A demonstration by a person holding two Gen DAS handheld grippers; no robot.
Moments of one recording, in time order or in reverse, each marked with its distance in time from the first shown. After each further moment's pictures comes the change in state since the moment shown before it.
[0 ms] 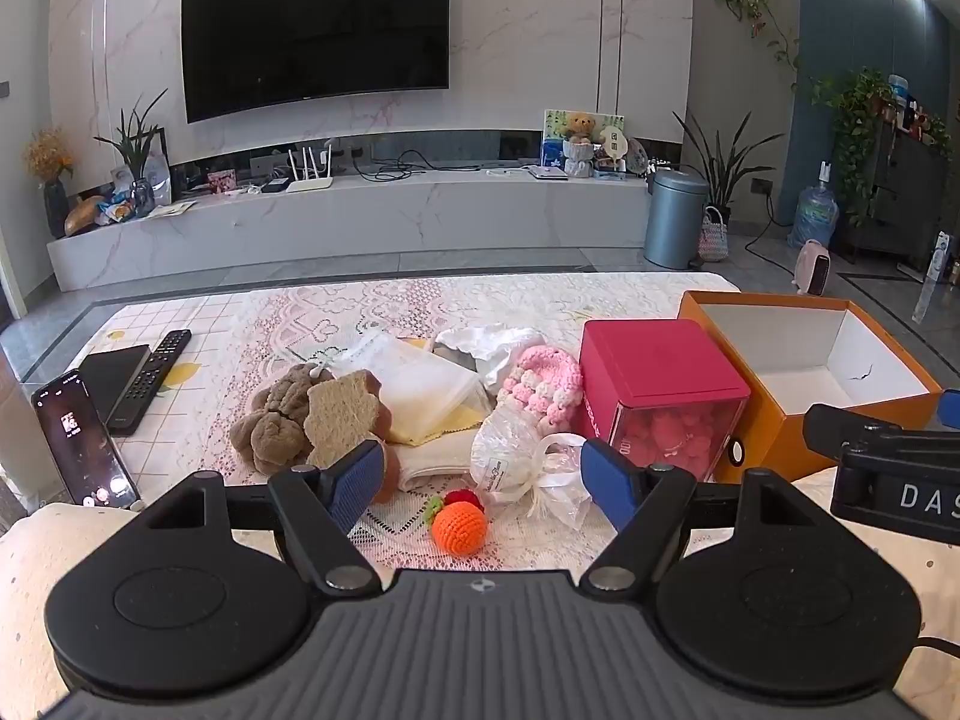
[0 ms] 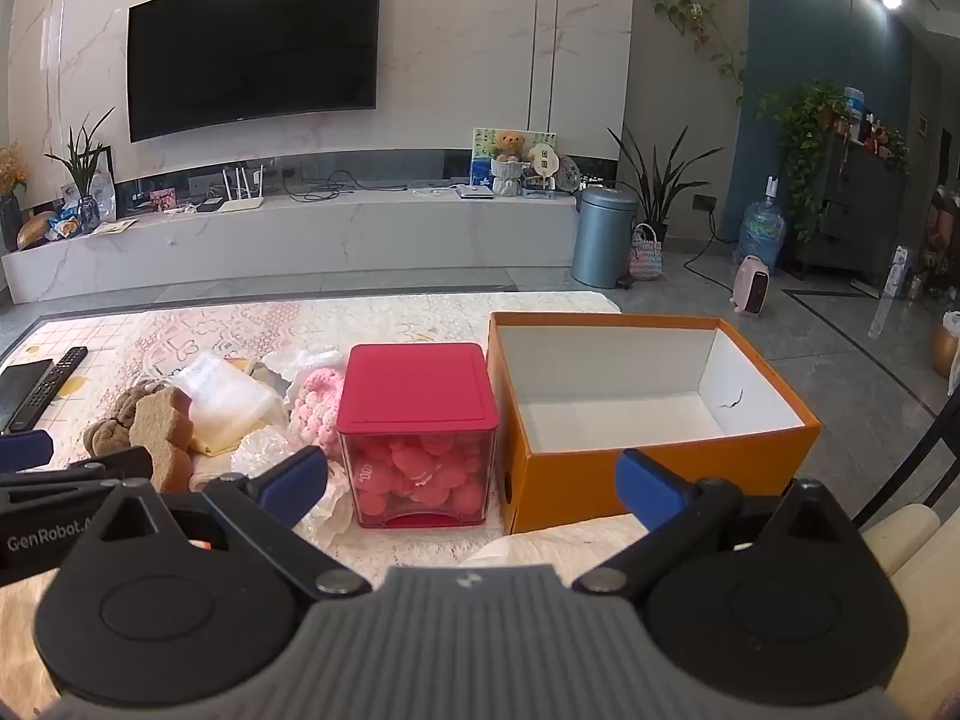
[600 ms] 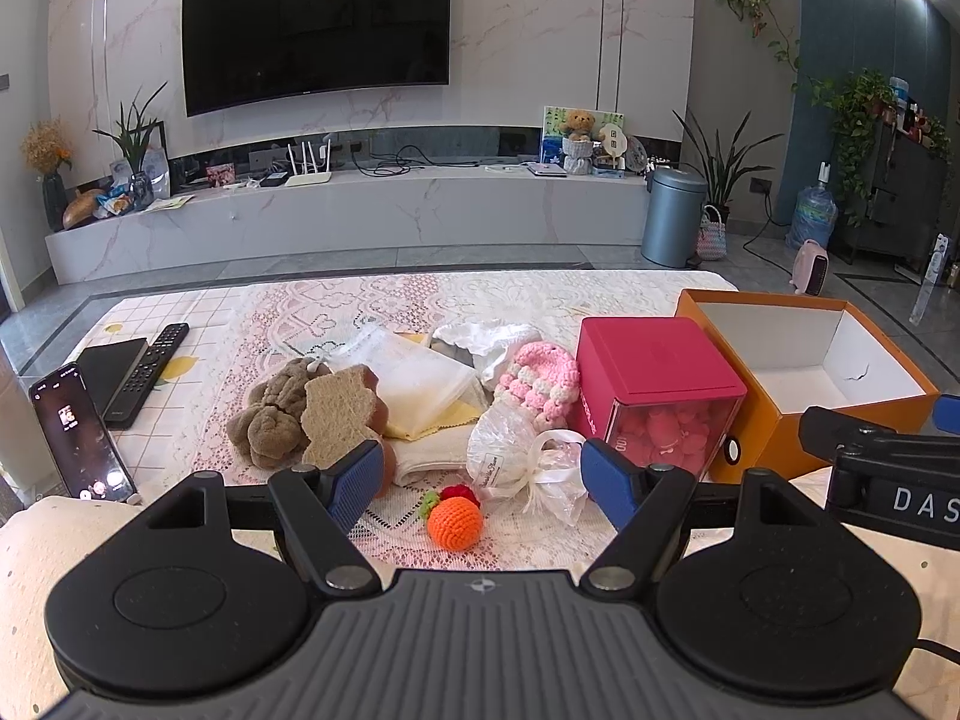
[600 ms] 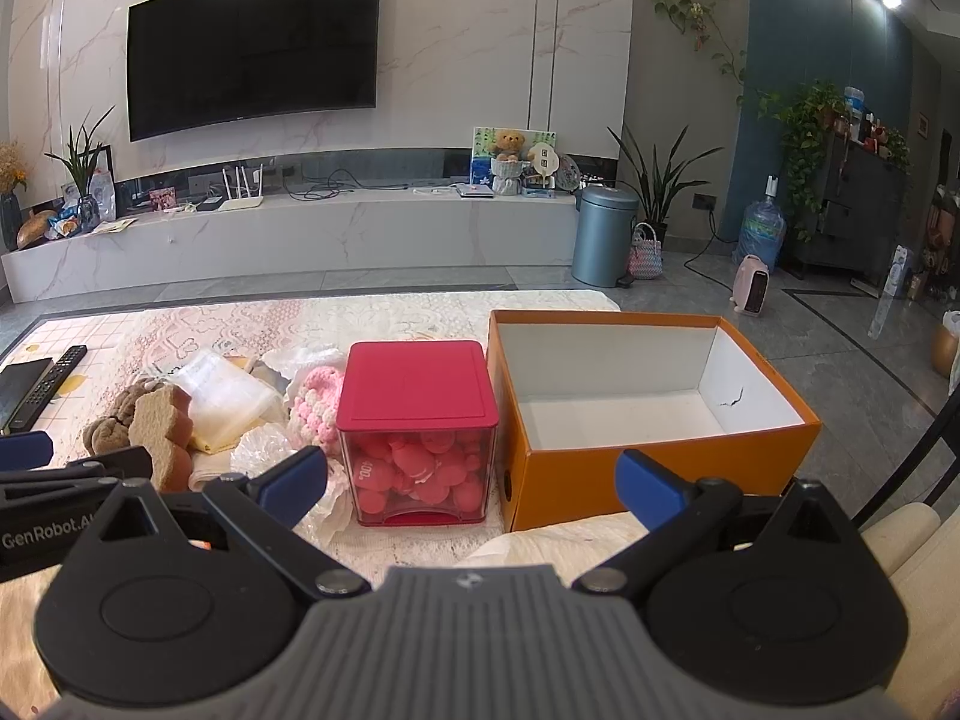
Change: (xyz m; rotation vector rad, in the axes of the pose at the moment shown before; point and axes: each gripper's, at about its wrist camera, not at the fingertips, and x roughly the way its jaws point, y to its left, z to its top) left arm 0.000 -0.001 -0.003 -0.010 0.010 -0.009; right arm 0.000 0.001 0.001 -0.001 -0.001 0.000
